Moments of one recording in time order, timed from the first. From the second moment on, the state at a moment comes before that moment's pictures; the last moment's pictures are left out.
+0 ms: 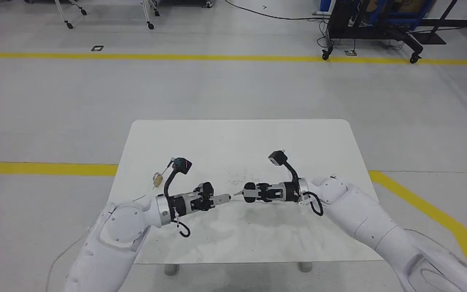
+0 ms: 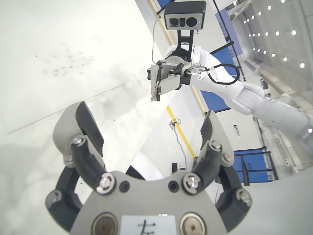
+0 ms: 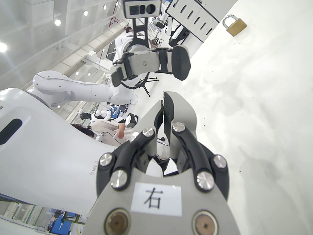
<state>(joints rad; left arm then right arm) 1.46 -1.08 -1.32 -1.86 0.18 -0.25 -0.87 -0.89 -1.03 0.56 -1.10 0.58 -0.88 0.94</state>
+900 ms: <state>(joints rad) 1.34 -1.02 -1.43 -1.48 0.85 -0.46 -0.85 -0.89 -1.03 0.56 -1.10 0.58 -0.88 0.94</state>
